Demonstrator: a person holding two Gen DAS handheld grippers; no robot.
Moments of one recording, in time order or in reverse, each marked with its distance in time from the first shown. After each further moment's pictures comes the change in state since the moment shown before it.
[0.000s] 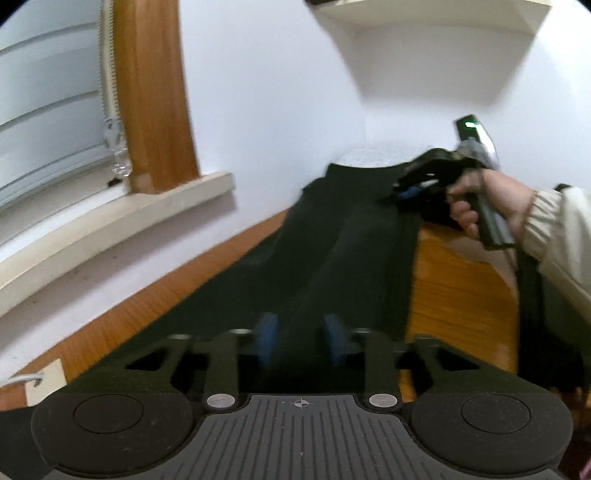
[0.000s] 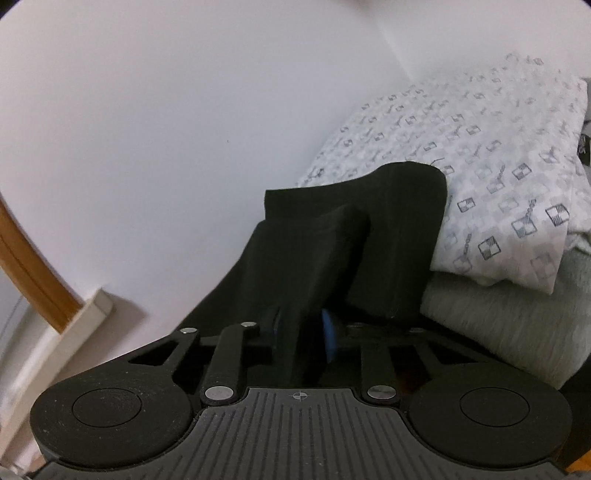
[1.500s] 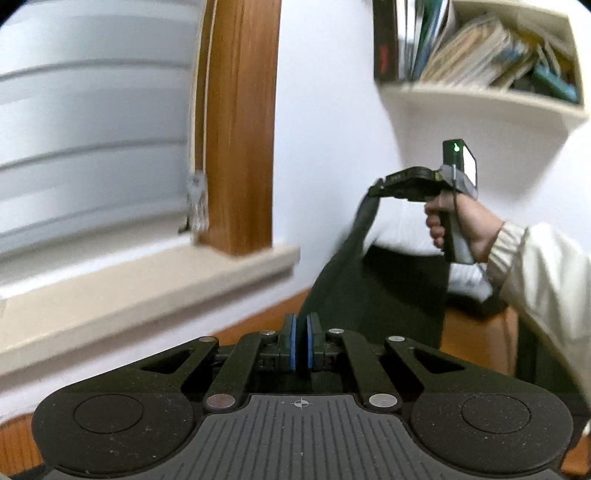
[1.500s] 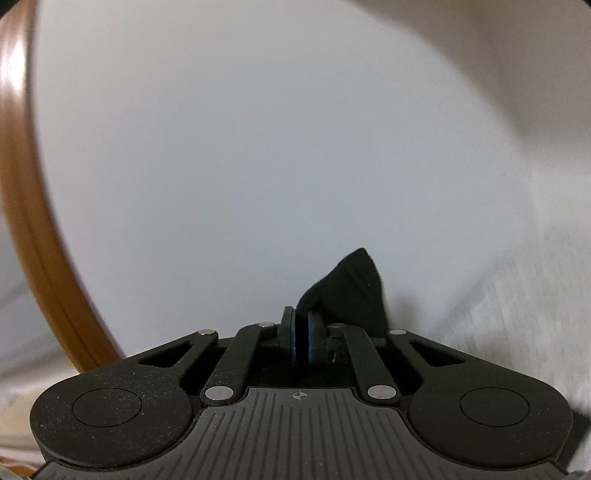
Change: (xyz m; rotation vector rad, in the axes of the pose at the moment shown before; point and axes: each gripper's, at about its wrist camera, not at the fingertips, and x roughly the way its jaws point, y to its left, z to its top) left arm -0.091 0.084 0.050 -0.168 -0.178 0.046; right arm 0.003 0.146 0.101 -0.295 -0.239 0.136
